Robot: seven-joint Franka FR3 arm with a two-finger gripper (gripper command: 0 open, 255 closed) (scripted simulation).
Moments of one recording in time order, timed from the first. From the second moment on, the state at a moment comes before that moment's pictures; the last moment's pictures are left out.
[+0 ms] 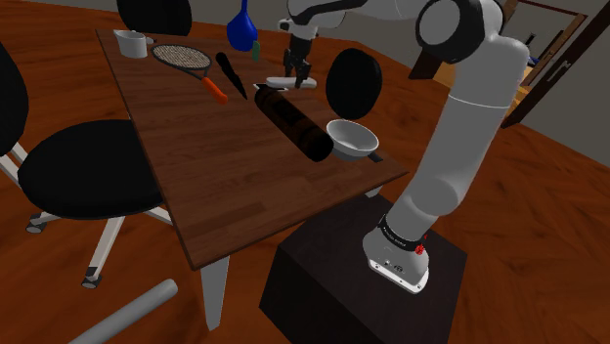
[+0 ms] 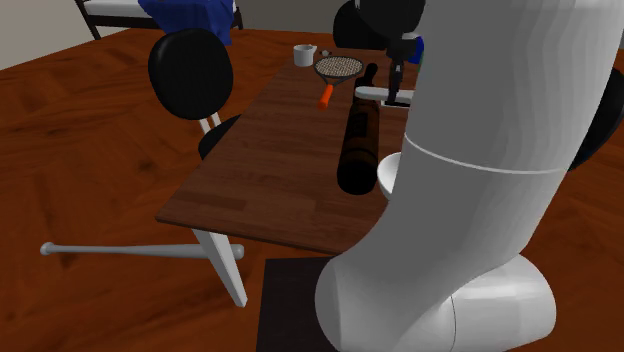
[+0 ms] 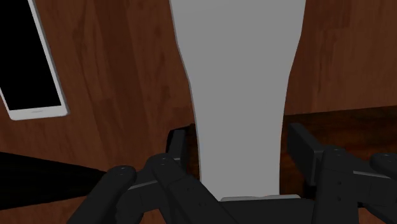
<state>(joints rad) 0.02 0.22 -0.25 -1.73 0.05 1.96 -1.53</state>
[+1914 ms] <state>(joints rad) -0.11 0.53 -0.26 -1.54 0.14 2.08 -1.69</state>
